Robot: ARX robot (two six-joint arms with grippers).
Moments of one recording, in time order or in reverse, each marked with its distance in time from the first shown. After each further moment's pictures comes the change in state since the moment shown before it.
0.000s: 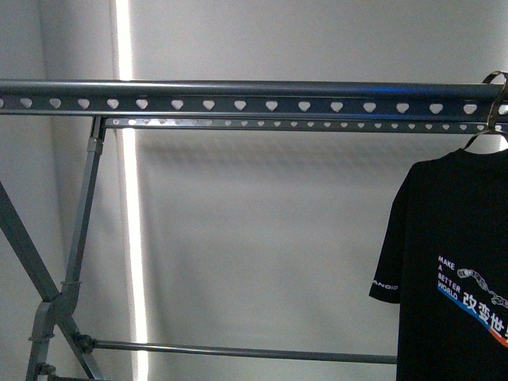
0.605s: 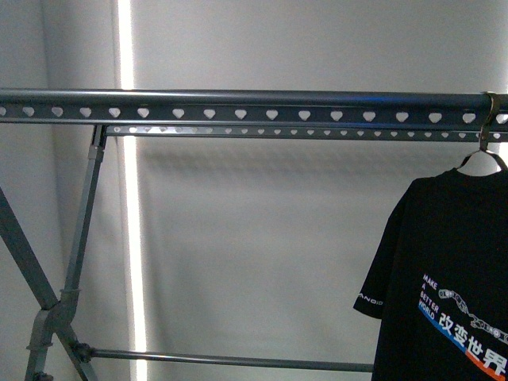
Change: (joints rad) left arm 0.000 -0.193 -0.014 -0.169 0.000 0.000; right arm -0.052 -0.392 -0.448 0.464 -0.110 0.067
